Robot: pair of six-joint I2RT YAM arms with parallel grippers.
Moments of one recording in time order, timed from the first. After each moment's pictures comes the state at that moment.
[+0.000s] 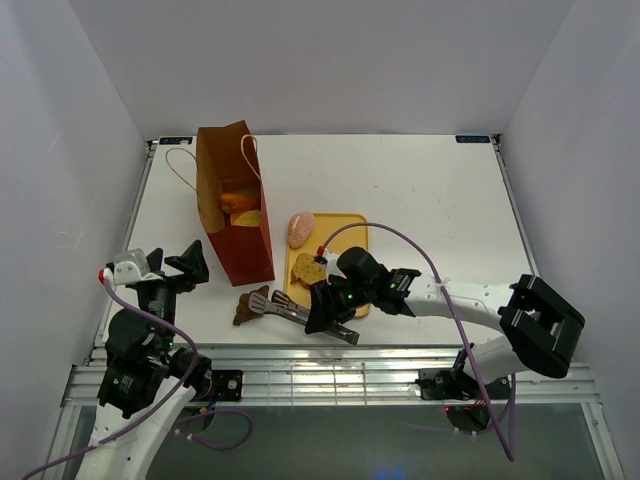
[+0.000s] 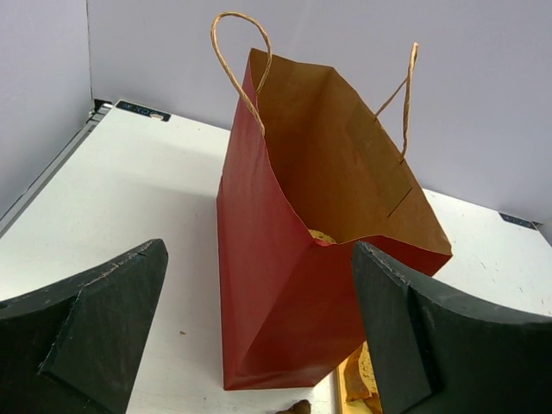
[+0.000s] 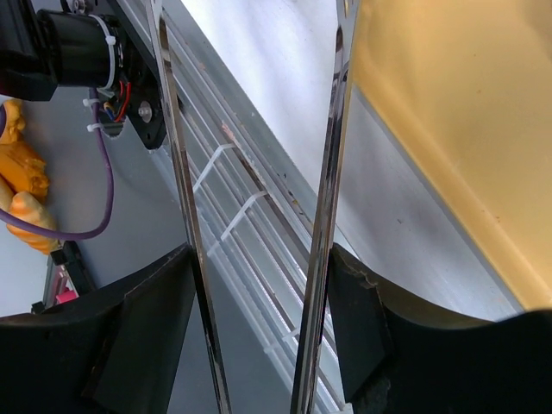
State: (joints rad) left arm -0.41 0.12 0.58 -0.30 -0.46 -0.23; right arm 1.02 1.41 0.74 -0.07 -0.45 0.61
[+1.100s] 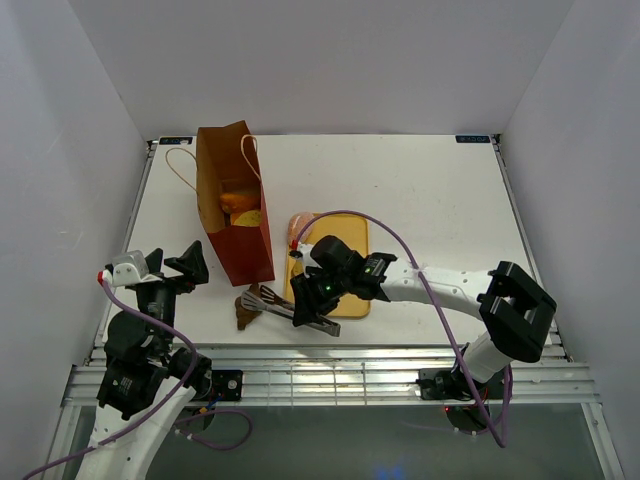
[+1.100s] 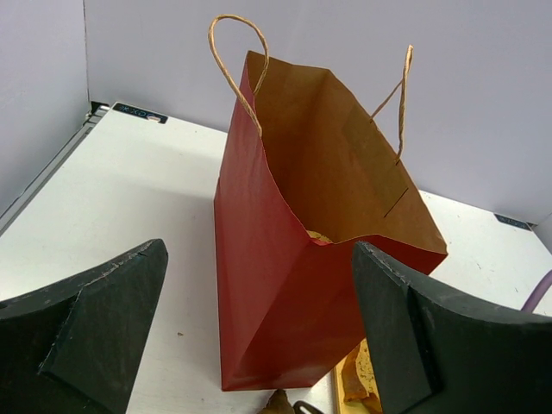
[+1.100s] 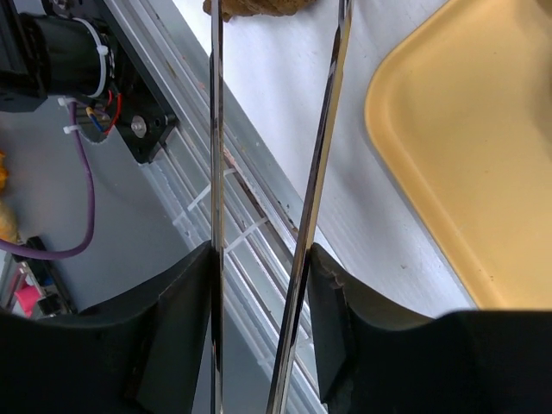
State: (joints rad) left arm -0.42 0.11 0.58 -0.30 -0.46 -0.23; right arm 1.07 1.57 1.01 -0.27 -0.40 0.50
